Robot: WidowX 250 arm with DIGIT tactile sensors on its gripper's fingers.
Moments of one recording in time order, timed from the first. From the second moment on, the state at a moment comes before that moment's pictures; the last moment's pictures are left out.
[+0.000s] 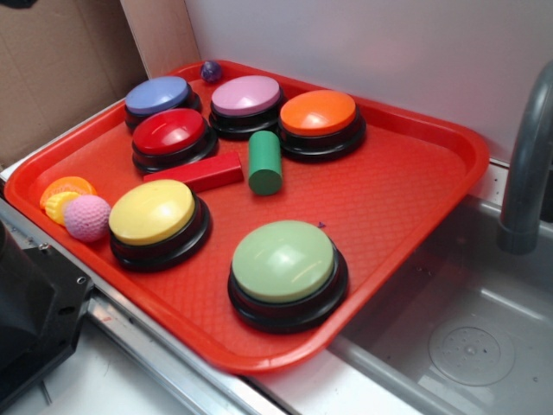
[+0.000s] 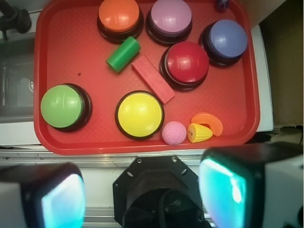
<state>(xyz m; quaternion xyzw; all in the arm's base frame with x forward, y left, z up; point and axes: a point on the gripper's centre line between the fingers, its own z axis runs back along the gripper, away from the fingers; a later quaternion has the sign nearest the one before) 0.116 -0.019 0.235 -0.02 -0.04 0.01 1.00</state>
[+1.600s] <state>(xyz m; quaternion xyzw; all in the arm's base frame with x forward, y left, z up) 0.241 -0.055 0.046 0.01 -0.06 0.42 0.91</state>
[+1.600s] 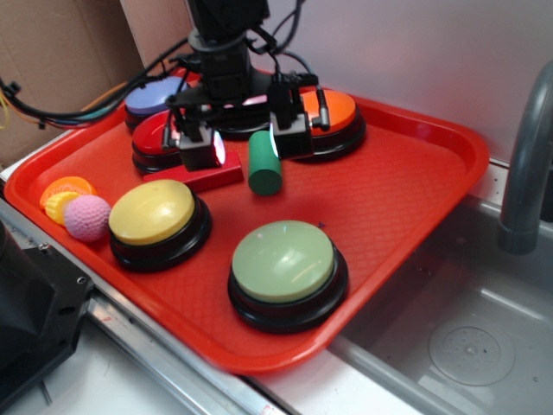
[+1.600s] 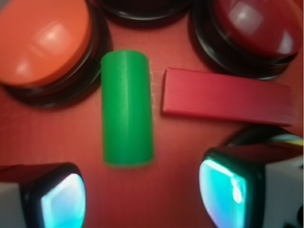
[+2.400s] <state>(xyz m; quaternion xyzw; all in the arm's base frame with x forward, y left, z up) 0.254 -0.046 0.023 0.02 -0.07 0.44 0.90</state>
